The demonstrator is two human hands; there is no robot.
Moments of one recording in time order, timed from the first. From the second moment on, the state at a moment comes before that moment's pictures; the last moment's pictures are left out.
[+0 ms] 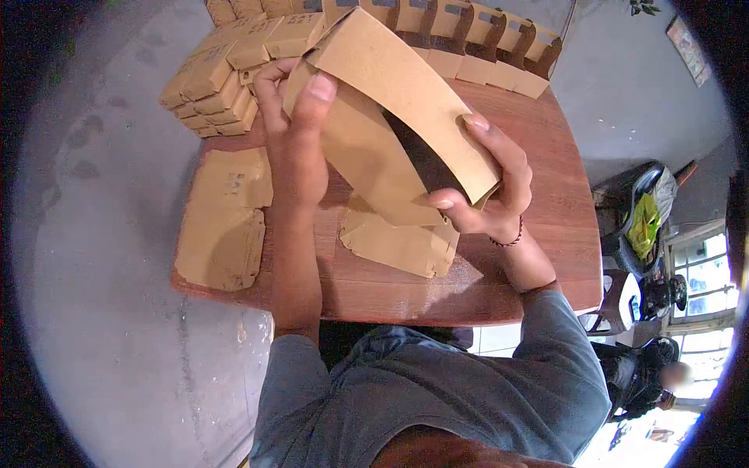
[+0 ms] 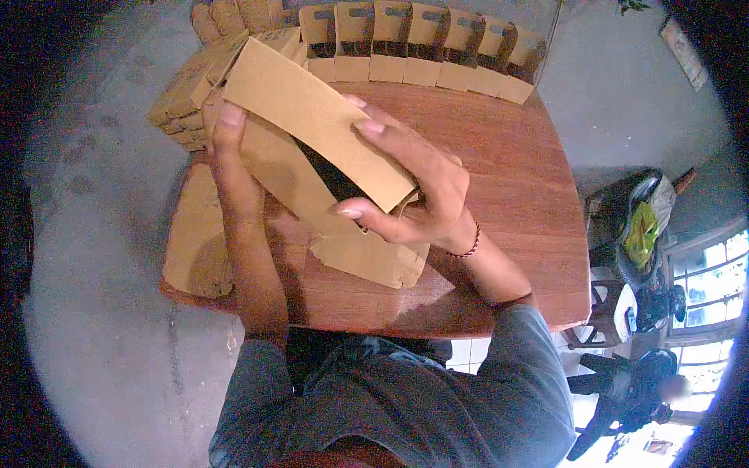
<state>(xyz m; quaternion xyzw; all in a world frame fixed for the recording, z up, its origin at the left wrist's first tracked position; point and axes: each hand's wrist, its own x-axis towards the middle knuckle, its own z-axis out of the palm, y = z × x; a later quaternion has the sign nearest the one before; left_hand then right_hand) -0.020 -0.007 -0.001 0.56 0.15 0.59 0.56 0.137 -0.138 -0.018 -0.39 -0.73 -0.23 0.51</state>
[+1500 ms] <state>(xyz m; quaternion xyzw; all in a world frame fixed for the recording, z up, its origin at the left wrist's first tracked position) -0.020 0.036 -0.028 0.80 0.19 0.55 0.10 0.132 -0.130 -0.009 -0.46 -0.74 -0.07 0.49</state>
